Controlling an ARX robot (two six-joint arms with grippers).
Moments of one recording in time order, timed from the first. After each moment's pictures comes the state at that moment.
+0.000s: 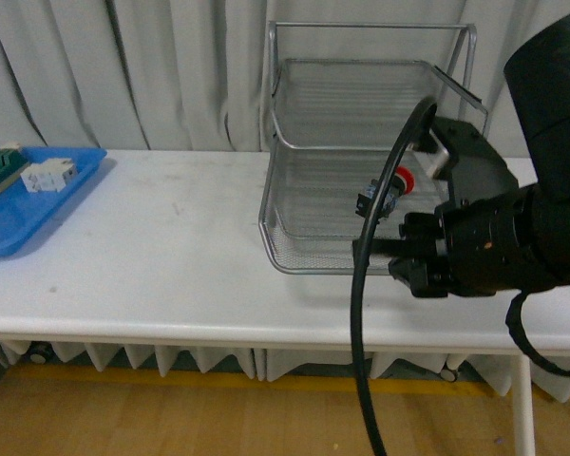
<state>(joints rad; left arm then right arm) 0.00 0.01 0.01 0.00 0.00 0.00 0.33 1.84 0.93 0.14 -0.13 0.20</state>
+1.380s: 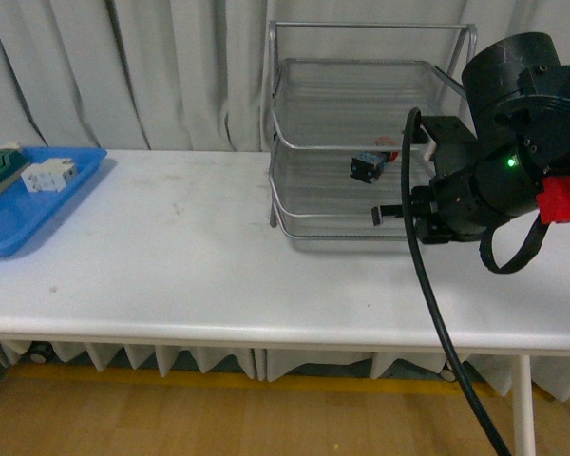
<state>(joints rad) 0.00 0.01 0.01 0.00 0.00 0.00 0.20 2.19 1.40 -0.02 -0.01 0.05</state>
